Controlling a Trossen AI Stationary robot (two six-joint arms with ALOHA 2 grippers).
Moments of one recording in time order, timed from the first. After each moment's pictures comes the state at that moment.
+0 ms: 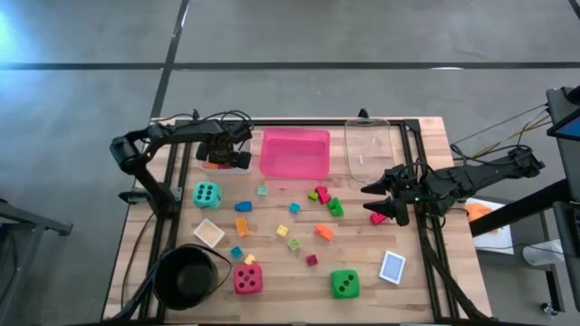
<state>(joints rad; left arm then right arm) 0.66 1.67 0.96 -0.88 -0.14 -0.74 0.33 0.59 0.56 -0.18 0.29 0.75</state>
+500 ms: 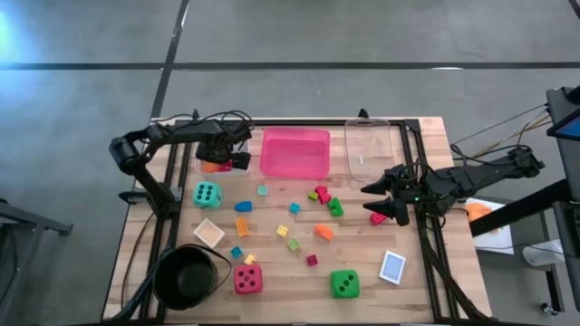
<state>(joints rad) 0.66 1.66 0.95 -0.89 -0.14 -0.71 0.33 0.59 0.56 -0.18 0.29 0.75</state>
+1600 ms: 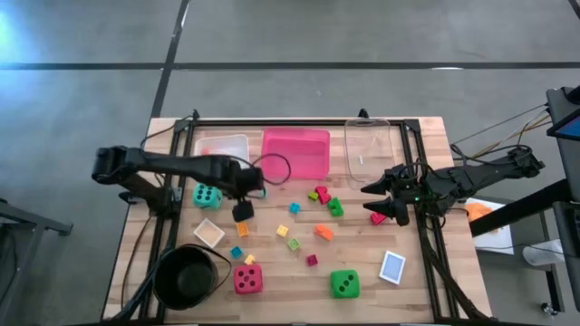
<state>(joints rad) 0.03 1.50 1.06 -0.96 -0.06 -0.28 0.33 0.59 0.56 -0.18 0.29 0.75</state>
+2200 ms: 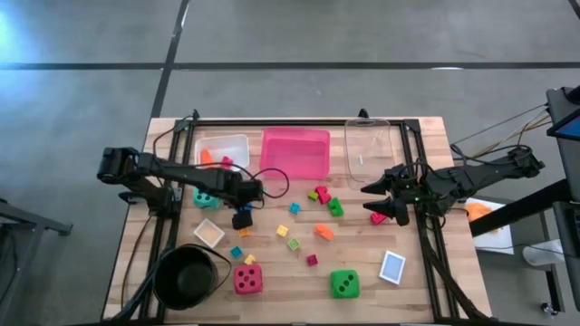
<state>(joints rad) 0.01 1.54 0.84 -0.70 -0.04 -0.25 0.33 0.59 0.56 -0.18 0.29 0.75</state>
